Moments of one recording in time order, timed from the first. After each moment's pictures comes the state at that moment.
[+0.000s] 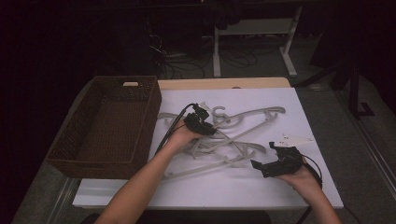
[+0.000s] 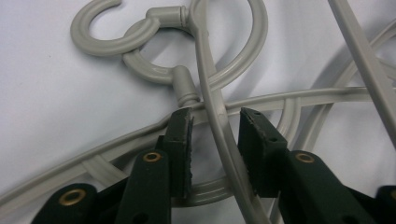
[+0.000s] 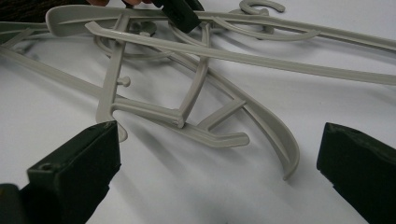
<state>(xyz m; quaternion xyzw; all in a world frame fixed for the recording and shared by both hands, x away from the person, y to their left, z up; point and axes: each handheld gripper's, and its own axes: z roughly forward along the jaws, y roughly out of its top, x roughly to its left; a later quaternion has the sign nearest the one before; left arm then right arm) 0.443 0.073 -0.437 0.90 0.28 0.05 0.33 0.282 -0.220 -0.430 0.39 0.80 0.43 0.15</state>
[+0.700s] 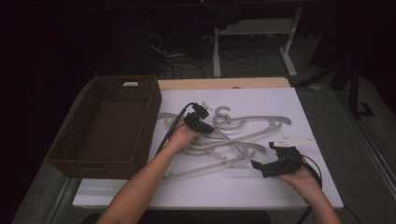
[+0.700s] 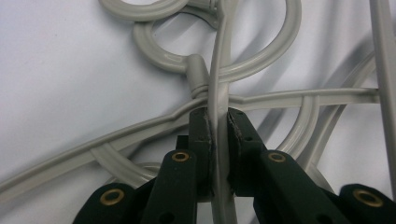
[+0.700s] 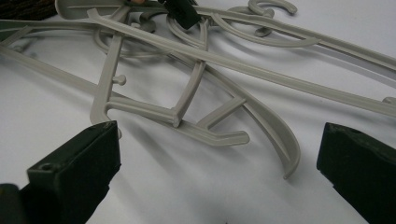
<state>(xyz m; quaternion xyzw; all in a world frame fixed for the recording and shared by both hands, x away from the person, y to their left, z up) 0.448 0.072 -0.436 0.90 0.30 0.04 0.30 0.283 -0.220 -0.431 0.39 0.80 0.43 0.15</state>
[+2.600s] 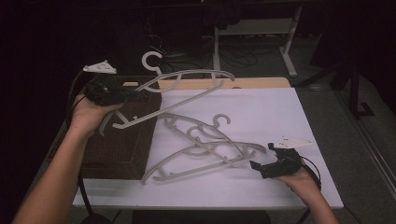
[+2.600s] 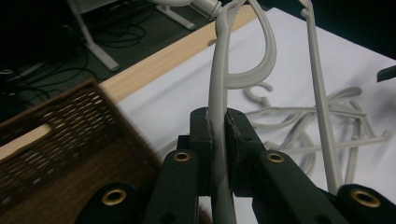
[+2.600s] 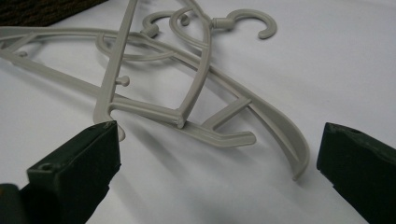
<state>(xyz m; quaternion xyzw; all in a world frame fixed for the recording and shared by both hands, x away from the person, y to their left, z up) 0.382 0.298 -0.245 0.83 0.34 0.18 0.41 0.282 -0.217 -0.437 0.39 0.79 0.44 0.14</state>
